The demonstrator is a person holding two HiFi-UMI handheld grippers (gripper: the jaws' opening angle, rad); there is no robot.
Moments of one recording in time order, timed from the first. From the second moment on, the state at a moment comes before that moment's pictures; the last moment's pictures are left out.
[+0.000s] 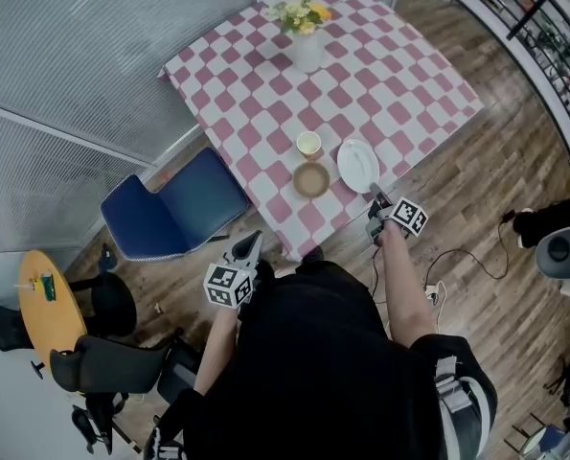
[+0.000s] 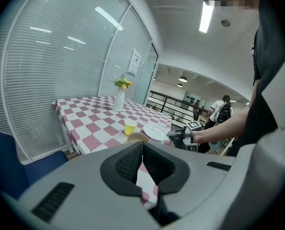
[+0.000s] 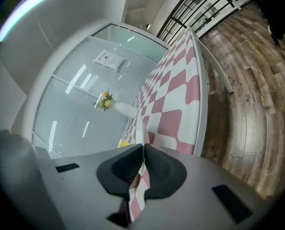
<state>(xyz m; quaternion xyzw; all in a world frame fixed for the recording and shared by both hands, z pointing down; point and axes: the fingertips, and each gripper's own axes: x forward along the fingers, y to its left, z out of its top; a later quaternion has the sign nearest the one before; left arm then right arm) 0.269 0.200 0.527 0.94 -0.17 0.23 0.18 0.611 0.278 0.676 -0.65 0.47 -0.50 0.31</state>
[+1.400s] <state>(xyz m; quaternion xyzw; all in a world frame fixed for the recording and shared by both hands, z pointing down) 0.283 0.166 0.515 0.95 -0.14 0.21 0.18 0.567 0.265 0.700 -0.70 0.53 -0.47 0.09</state>
